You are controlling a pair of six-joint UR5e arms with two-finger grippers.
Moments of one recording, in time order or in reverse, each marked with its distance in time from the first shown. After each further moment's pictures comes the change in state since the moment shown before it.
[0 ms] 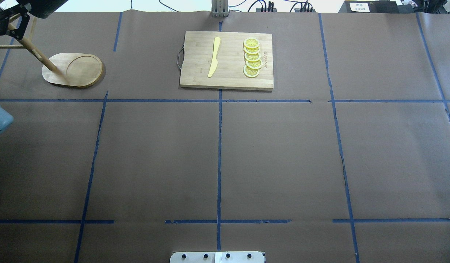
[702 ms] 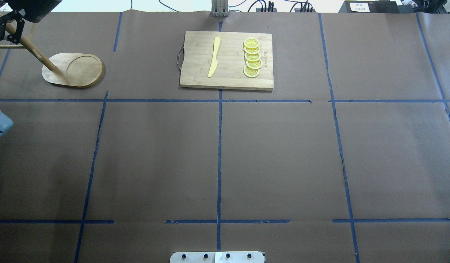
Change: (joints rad) left arm 0.004 -0.037 0.174 -0.091 0.089 0.002; right arm 0.000 0.000 0.007 0.000 0.000 0.001
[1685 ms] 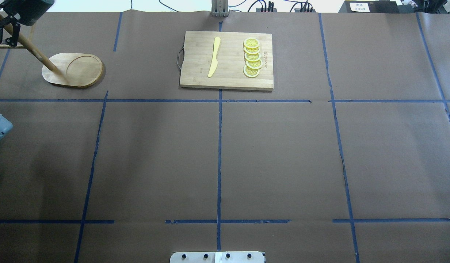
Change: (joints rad) left arm 0.002 -0.025 0.155 -0.110 0.048 0.008; right arm 0.000 0.001 0.008 0.000 0.000 0.001
